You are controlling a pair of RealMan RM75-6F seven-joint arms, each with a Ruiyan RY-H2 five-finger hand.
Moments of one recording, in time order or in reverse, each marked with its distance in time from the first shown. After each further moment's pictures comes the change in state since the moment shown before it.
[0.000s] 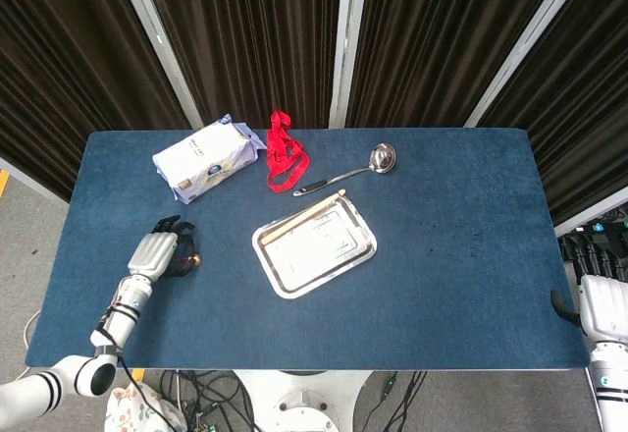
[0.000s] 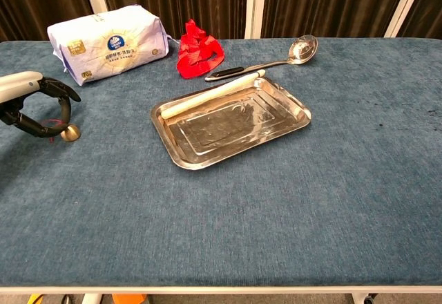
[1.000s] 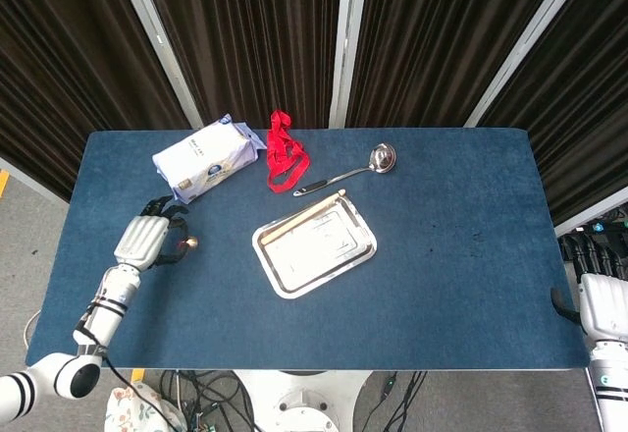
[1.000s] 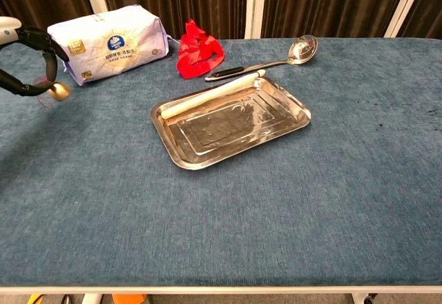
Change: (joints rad) left arm -0.001 0.161 -0.042 -0.217 0.003 0.078 0.086; right arm 0.003 0.003 0.003 -0.004 -0.002 0.001 -0.001
